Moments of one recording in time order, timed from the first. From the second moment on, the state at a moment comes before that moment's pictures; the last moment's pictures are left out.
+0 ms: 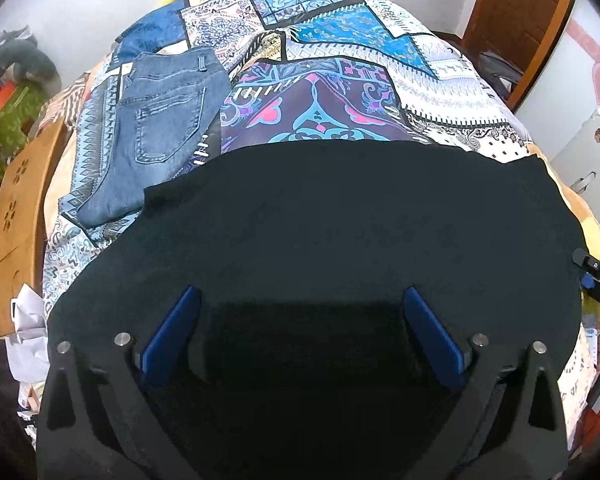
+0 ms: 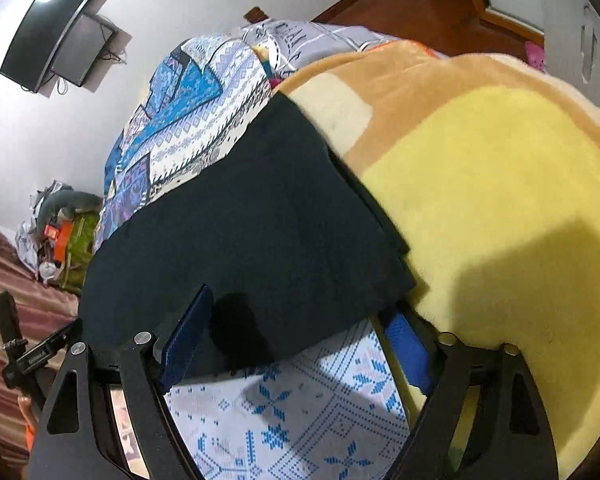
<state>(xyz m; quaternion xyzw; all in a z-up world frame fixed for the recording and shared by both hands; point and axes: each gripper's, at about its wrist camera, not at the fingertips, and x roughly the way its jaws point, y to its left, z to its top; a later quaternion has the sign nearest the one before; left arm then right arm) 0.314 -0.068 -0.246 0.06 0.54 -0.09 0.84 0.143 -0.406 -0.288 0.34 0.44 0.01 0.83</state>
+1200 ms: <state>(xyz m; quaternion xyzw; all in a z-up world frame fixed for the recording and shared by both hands) 0.227 0.025 -0.174 0.02 0.43 -0.03 0.90 0.188 -0.263 -0.078 0.16 0.25 0.17 0.94</state>
